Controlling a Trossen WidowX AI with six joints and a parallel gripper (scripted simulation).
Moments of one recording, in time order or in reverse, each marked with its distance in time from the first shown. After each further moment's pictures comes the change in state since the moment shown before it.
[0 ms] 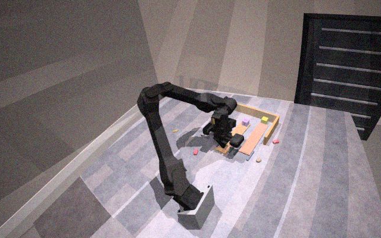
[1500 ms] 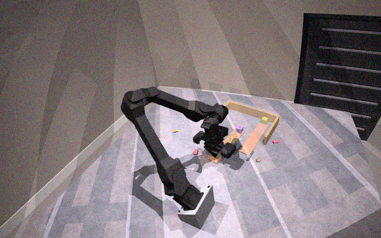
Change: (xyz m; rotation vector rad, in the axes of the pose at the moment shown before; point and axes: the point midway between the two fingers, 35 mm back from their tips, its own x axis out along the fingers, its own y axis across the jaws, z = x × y) arm 0.000 0.000 -0.067 0.001 -0.004 0.000
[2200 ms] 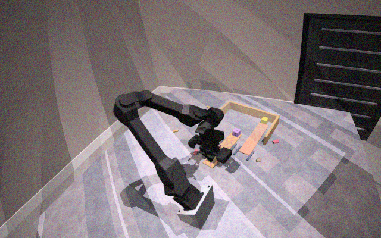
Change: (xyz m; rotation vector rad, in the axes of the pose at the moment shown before) arm -0.001 0.000 -0.030 0.001 -0.001 0.000
